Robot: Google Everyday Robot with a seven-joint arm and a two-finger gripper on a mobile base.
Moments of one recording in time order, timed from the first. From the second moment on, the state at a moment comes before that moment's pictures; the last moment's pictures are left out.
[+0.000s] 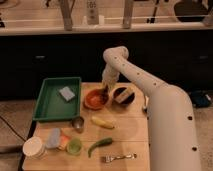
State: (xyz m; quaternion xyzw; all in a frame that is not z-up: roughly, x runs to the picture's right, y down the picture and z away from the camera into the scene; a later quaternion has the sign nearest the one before) arm 0.023 0.003 0.890 -0.26 -0.23 -0.40 0.85
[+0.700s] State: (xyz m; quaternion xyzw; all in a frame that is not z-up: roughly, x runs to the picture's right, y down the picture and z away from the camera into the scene) arm 0.018 0.002 0.890 -0.26 -0.24 -0.41 0.84
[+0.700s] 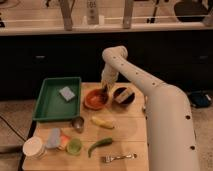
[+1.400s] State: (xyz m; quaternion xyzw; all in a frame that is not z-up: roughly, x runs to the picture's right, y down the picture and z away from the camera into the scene) arm 0.013 0.002 0.890 -0.26 -0.24 -0.41 0.84
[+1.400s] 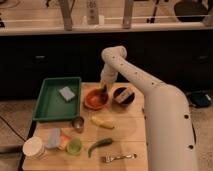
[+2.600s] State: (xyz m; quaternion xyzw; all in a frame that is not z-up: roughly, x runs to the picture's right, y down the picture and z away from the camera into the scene) arm 0.008 0.003 0.889 -0.26 -0.25 -0.42 0.83
